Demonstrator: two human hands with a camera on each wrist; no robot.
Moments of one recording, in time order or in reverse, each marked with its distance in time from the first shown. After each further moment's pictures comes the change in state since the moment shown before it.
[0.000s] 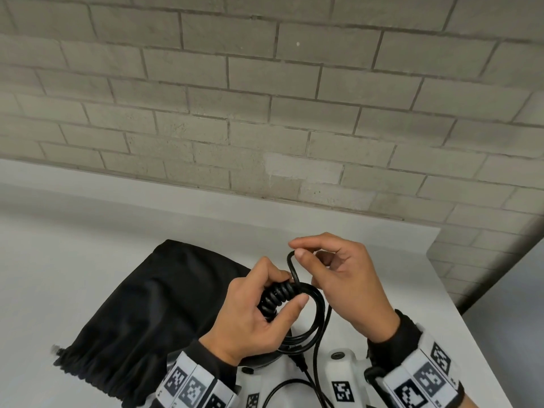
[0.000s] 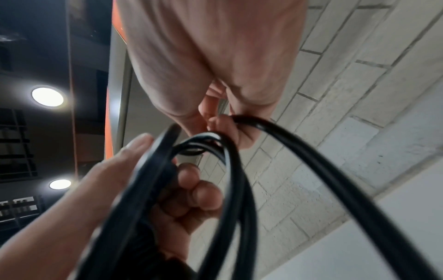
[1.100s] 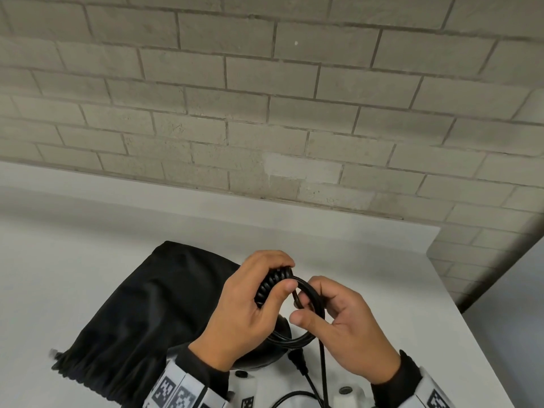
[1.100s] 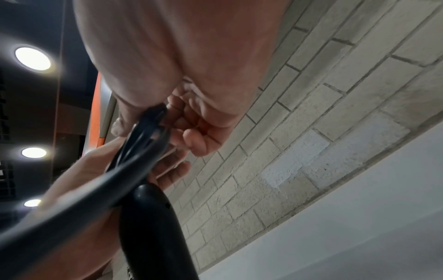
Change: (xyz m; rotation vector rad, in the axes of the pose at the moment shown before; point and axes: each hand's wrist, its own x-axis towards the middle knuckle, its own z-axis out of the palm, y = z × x) left_hand 0.008 0.007 -0.010 0.209 -0.029 -0.074; right_hand -0.043 0.021 0.000 0.050 -0.225 -0.028
